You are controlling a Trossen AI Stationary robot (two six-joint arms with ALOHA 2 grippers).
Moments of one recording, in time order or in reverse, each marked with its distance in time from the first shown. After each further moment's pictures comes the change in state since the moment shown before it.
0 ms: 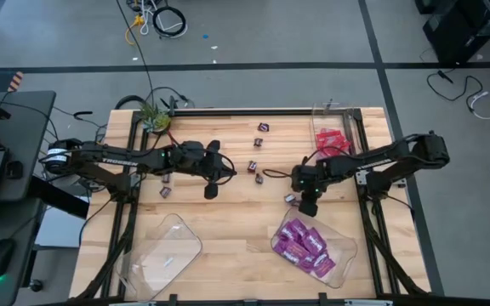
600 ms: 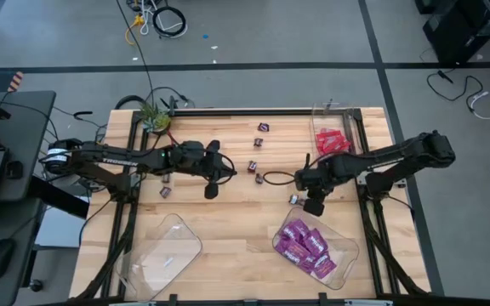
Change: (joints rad) left arm 0.000 0.000 0.000 0.002 0.000 -0.023; right arm 0.135 -0.071 0.241 -0.466 0.177 0.128
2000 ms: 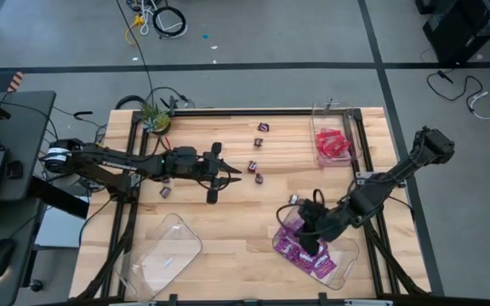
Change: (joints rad) left arm -0.076 0.000 -0.043 0.272 -0.034 0.054; right arm 0.512 -0.023 0.035 0.507 0.237 0.705
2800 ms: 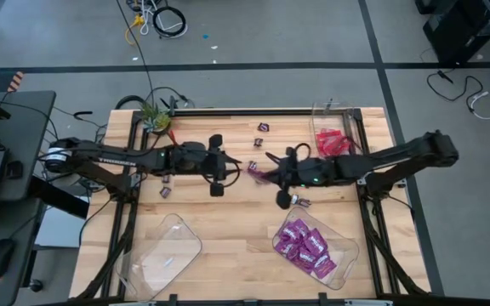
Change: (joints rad) left arm -0.005 0.001 0.184 -0.342 -0.173 0.126; right arm -0.447 -0.036 0.000 0.364 0.111 -0.950
